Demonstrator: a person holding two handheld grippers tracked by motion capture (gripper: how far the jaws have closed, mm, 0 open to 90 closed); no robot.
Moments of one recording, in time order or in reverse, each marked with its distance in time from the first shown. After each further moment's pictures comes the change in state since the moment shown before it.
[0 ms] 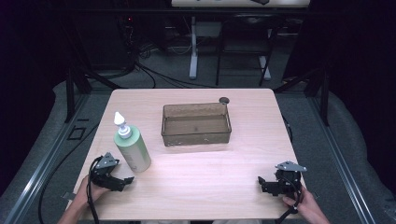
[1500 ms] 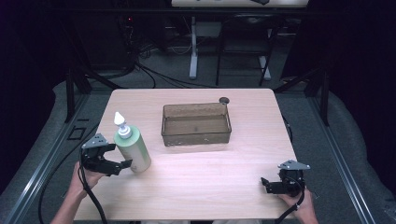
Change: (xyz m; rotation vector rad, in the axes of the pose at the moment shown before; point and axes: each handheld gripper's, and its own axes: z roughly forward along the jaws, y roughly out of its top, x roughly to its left) left arm -0.007 0.078 -0.060 -0.117 -0.038 -0.109; right arm -0.014 0.000 -0.003 0.026 0.053 -0.061
